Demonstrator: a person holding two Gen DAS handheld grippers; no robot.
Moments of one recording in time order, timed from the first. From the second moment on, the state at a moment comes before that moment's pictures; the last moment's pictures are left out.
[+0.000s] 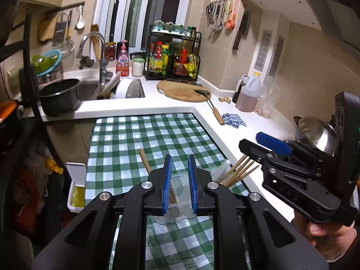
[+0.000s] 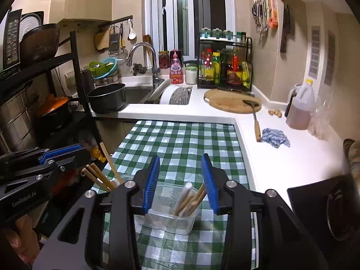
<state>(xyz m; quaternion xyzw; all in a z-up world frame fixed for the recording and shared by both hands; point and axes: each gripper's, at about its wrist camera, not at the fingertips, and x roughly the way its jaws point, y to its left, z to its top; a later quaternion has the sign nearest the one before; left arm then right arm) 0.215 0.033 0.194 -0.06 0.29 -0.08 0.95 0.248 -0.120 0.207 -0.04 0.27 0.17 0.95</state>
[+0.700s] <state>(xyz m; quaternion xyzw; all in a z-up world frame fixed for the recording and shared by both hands) 0.086 0.039 0.106 -0.09 0.22 0.01 0.97 0.120 -0.185 0.154 -0.03 0.26 0.06 0.96</state>
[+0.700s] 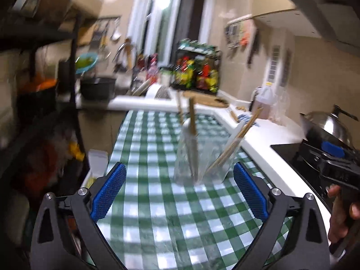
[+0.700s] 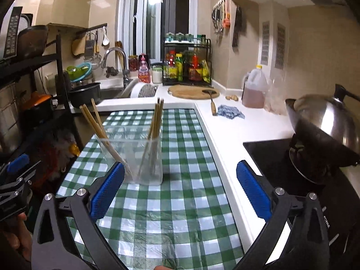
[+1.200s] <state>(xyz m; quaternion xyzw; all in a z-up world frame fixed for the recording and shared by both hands) 0.093 0.024 0.084 -0.06 0.23 0.02 0.97 0.115 -0.170 0.134 -0.05 0.26 0.06 0.96</state>
